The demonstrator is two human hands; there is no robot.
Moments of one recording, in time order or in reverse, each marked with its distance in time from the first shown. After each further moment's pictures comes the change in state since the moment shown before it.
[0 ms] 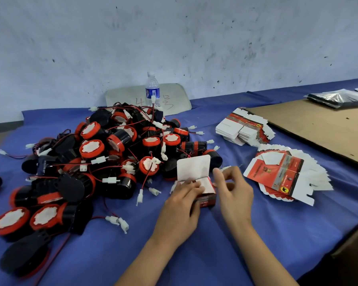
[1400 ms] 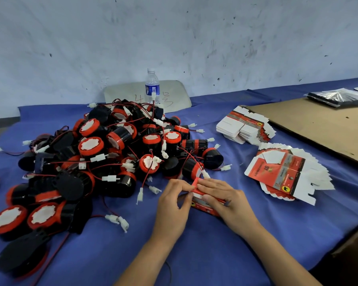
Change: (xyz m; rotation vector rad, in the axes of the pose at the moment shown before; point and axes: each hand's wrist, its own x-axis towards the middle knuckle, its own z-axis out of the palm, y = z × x) left_hand 0.000 -0.004 -0.004 -0.346 0.227 -0.131; right_hand 0.001 0.019 -0.019 -0.012 -0.573 -0.364
